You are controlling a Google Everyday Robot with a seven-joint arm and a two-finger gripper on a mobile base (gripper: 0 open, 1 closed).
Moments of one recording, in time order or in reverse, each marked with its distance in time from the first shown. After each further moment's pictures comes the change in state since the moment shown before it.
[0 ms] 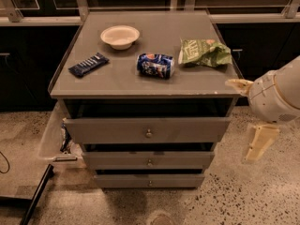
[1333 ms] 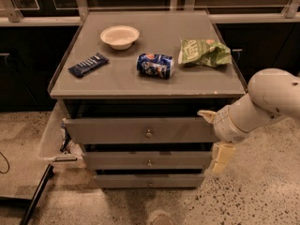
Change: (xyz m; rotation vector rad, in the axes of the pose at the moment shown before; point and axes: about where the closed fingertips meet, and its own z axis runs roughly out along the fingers) arm 0.017 0.008 0.154 -0.142 -0.096 0.011
